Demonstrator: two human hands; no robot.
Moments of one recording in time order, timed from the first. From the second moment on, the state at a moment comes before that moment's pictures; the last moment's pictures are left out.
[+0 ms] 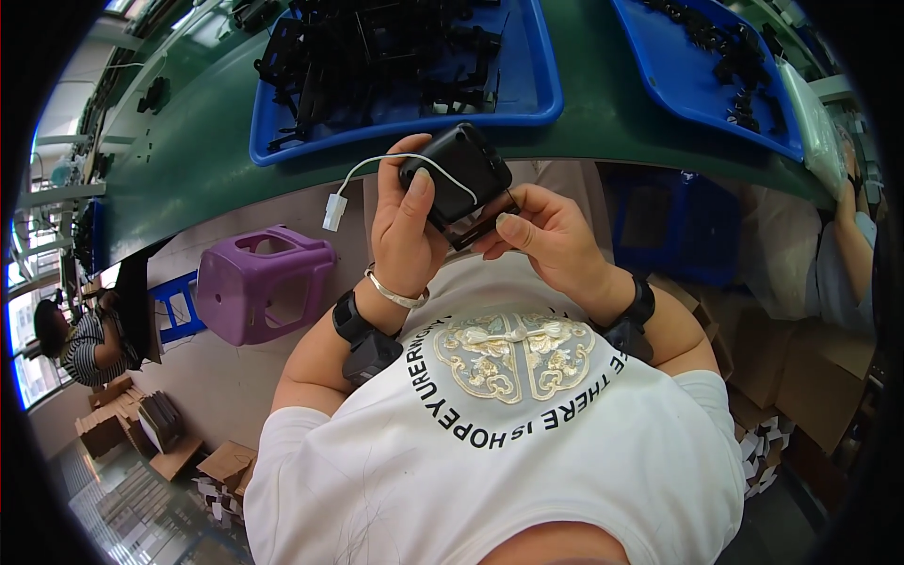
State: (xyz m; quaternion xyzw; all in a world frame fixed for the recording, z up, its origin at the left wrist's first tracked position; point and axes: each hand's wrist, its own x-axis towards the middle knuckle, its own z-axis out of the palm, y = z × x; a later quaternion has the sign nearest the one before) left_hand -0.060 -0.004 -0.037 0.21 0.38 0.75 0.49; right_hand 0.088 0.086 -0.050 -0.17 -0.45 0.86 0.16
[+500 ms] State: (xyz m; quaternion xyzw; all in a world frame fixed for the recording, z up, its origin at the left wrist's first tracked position) left_hand -0.056 -0.002 -0.042 0.19 0.40 0.74 0.50; right_hand 0.085 0.083 -0.041 -0.21 -0.53 0.80 0.19
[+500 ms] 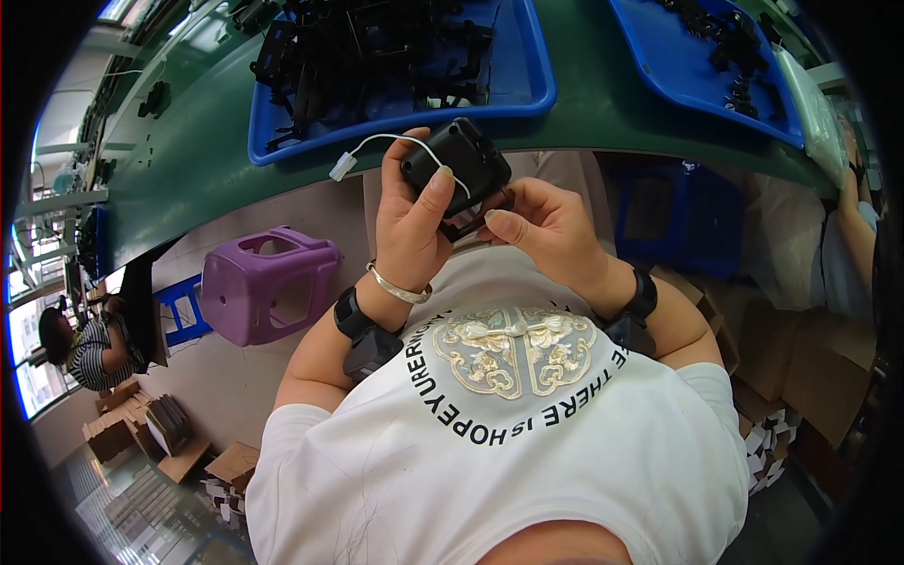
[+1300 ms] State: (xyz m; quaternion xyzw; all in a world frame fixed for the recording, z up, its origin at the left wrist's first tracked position) left_hand -0.069 -0.016 -0.041 0.14 0.31 0.70 0.63; right_hand 0.213 0.255 0.021 -0.33 -0.75 0.43 0.36
